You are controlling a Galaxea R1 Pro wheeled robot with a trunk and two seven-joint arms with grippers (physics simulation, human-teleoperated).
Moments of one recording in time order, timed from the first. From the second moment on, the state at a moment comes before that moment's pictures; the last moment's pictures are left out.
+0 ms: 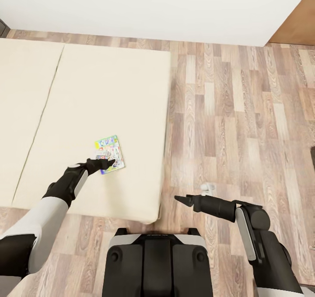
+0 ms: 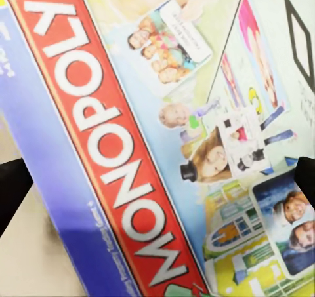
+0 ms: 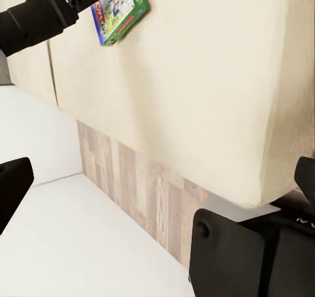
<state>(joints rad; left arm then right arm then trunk) -1.03 0.13 0.02 -0.60 0.00 0.28 -0.27 -0.44 0.01 -0.13 -1.54 -0.11 0.97 0.89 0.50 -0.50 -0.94</state>
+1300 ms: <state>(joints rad) -1.03 0.13 0.02 -0.59 0.01 0.27 -0.27 -0.44 0.01 -0.13 -1.54 -0.11 0.97 0.89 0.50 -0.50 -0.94</state>
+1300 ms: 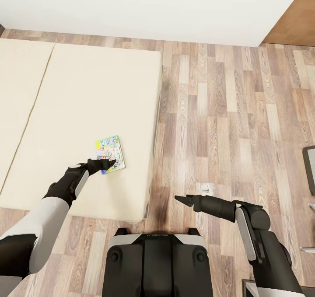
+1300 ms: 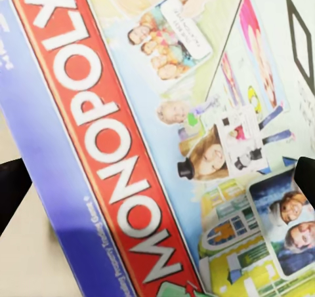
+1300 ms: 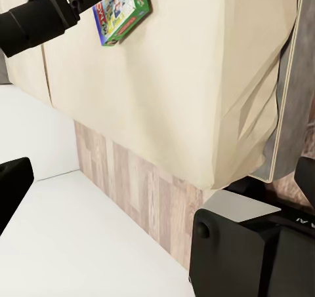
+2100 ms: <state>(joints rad) -1.03 0.13 0.02 -0.59 0.00 0.28 -0.37 -0.44 0.01 -0.13 -1.54 -0.11 0.97 0.89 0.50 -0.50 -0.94</state>
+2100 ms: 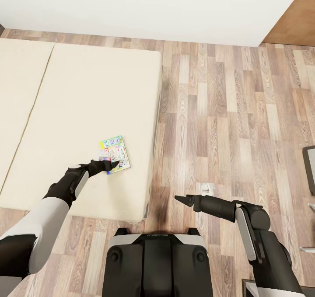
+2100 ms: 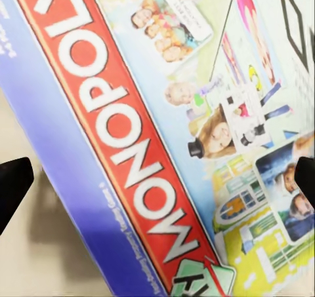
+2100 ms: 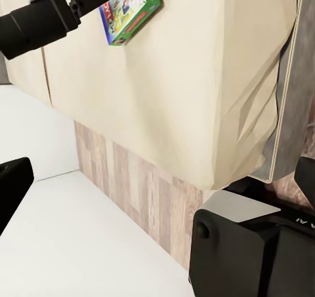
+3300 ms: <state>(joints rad) -1.03 0.11 0.02 -0.59 0.01 0.29 -0.41 -0.44 -0.03 -0.15 -1.52 -0.12 0.95 0.89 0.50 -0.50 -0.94</state>
